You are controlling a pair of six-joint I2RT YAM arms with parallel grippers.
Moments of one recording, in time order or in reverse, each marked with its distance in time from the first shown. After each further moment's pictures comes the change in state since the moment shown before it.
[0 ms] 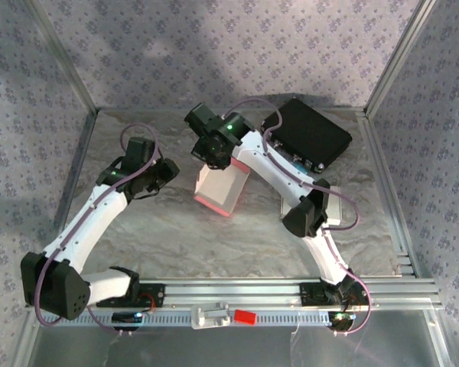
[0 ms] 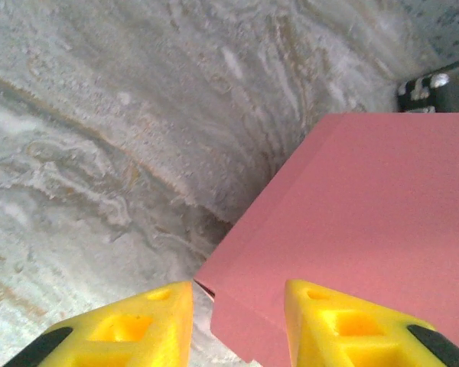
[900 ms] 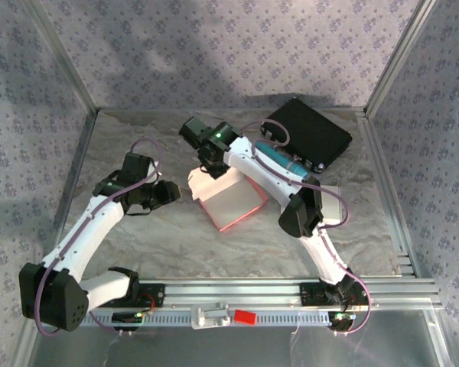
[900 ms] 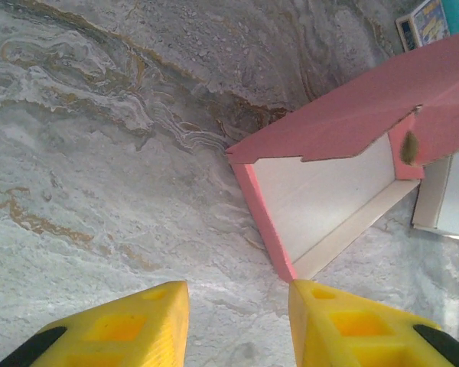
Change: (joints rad) left arm 0.043 -0.062 -0.131 -0.095 0.214 0.325; right arm 0.012 0.004 -0.148 0.070 0.152 0.382
